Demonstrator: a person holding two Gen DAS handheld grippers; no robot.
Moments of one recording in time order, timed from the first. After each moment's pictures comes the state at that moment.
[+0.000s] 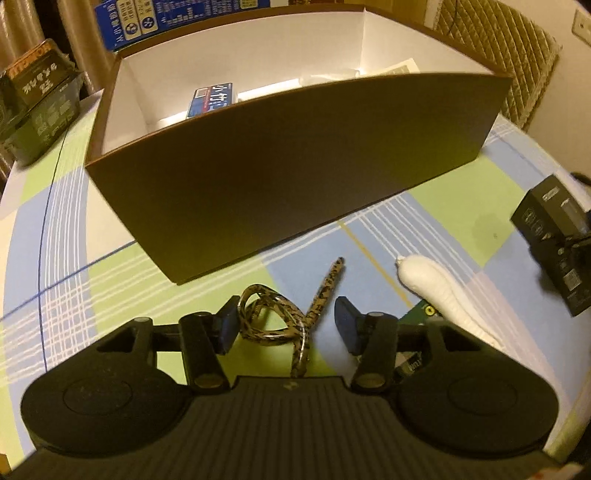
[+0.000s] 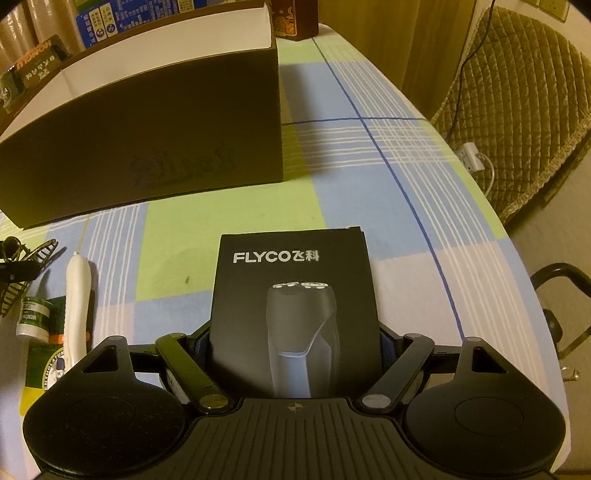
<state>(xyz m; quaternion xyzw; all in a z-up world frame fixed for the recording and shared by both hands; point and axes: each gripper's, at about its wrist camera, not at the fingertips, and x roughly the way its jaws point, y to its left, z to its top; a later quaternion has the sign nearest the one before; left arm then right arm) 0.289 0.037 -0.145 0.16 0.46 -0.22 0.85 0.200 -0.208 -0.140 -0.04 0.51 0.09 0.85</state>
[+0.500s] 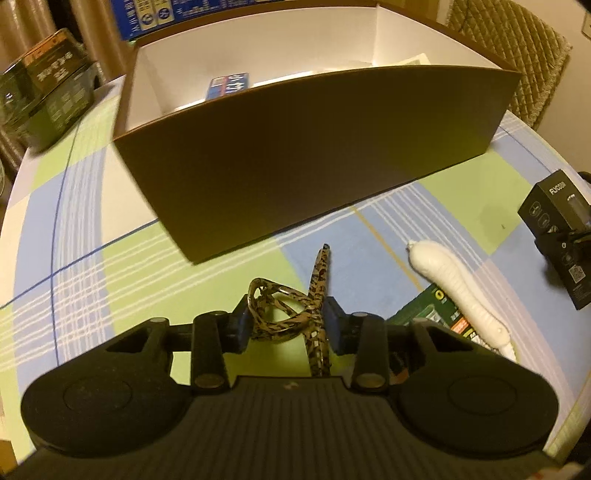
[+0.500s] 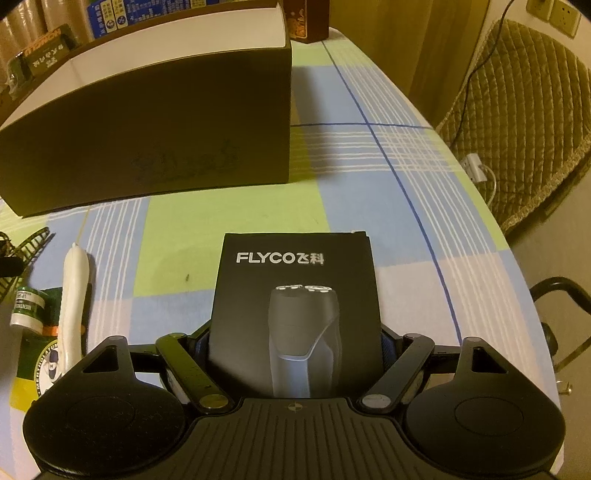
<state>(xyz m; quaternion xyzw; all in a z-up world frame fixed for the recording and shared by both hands) 0.280 0.051 -0.144 0.14 0.47 -0.20 0.85 0.200 -0.203 -0.143 -0.07 0.50 0.10 0.86</state>
